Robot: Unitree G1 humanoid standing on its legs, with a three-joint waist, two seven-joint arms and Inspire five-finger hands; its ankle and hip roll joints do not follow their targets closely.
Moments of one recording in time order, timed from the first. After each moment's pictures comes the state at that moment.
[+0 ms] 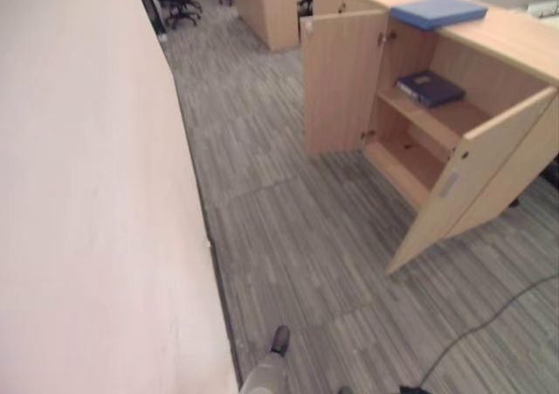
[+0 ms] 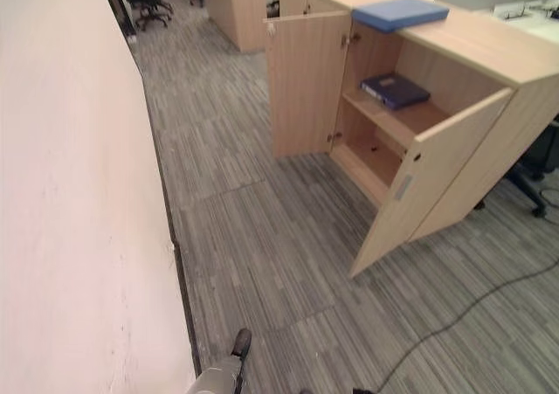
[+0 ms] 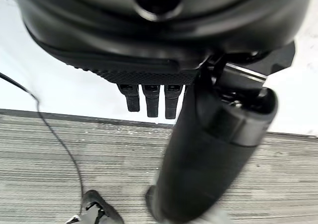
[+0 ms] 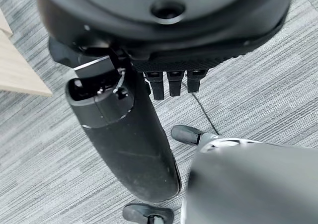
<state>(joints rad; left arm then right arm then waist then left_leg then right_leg) 0.07 0.14 0.04 1.40 -0.45 -0.06 0.03 -0.07 -0.23 0.17 1.39 0.40 0.01 0.03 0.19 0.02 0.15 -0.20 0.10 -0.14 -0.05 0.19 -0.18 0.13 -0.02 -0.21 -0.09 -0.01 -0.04</state>
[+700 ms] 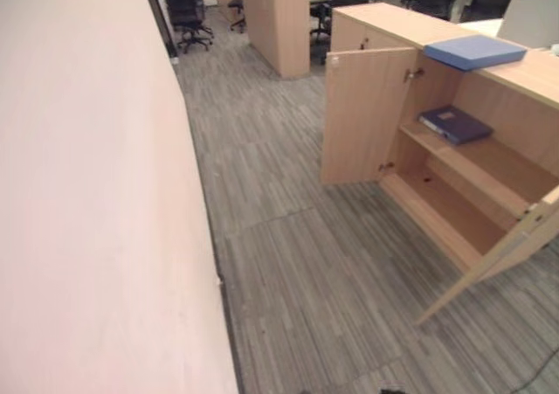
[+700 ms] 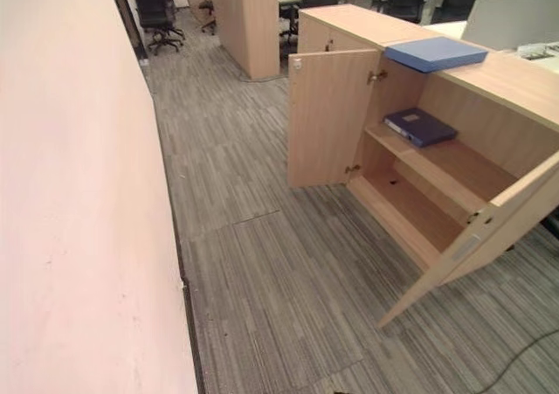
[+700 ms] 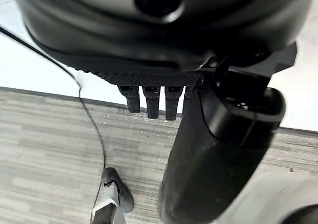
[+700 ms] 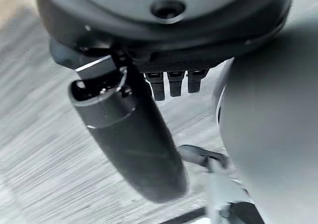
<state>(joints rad) 0.24 0.02 0.02 1.44 -0.42 0.00 0.01 -0.08 -0.18 0.18 1.38 0.37 0.00 0.04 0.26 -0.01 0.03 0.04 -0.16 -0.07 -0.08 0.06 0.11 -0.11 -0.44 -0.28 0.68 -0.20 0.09</state>
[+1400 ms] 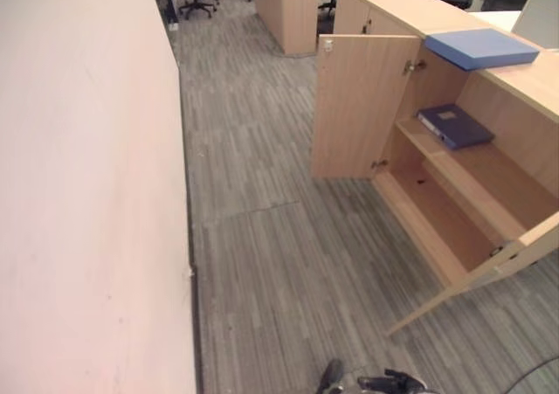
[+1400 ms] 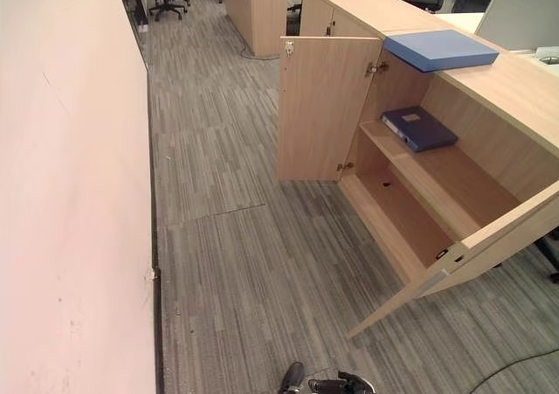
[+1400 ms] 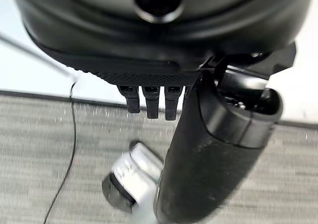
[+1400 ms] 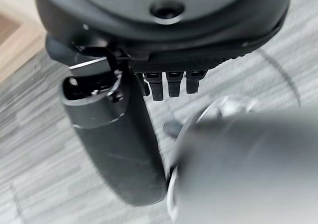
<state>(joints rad) 0.12 0.21 0.03 1.36 -0.38 -0.04 0.03 -0.10 -0.21 0.18 1.34 0.41 -0.02 0.01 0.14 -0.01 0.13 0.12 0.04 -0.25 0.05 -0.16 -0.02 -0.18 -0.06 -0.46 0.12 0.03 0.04</state>
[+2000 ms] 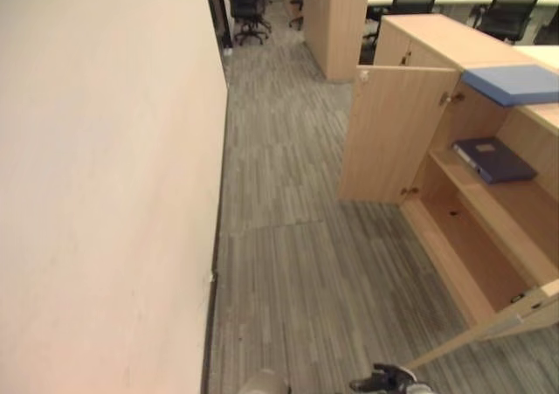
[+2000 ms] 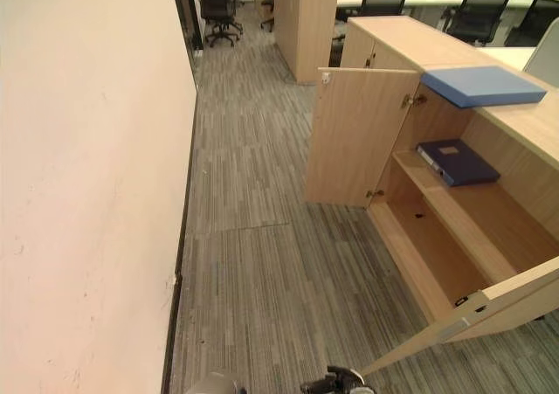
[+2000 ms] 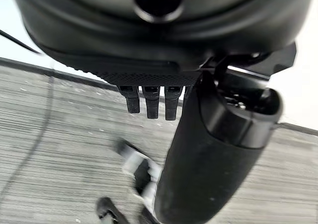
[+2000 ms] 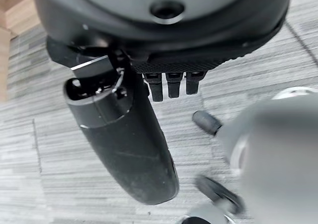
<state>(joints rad) 0.10 0.18 -0.02 1.34 -0.38 -0.06 0.06 -0.17 -0.17 0.26 1.35 0.34 0.01 0.02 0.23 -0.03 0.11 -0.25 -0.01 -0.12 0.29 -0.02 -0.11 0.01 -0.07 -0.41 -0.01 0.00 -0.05</state>
